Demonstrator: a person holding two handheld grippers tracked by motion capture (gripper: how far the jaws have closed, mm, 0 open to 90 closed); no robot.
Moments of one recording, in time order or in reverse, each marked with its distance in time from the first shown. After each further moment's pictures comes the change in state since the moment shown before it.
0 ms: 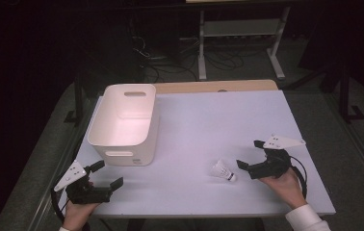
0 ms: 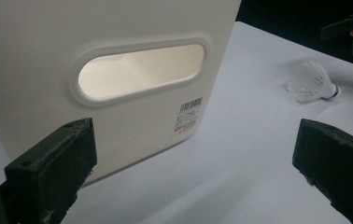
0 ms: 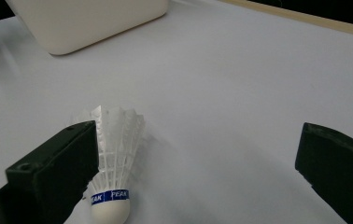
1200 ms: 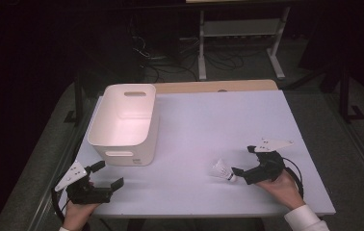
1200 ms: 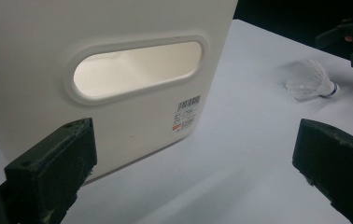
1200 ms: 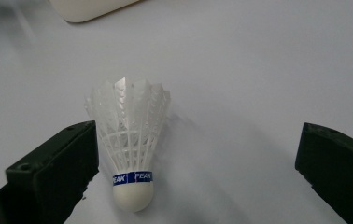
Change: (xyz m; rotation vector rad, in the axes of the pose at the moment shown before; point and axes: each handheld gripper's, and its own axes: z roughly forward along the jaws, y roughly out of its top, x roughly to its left) left arm -0.001 0.000 0.001 0.009 -0.007 0.001; right arm 0.011 -0.002 0.012 0.105 0.063 -0.030
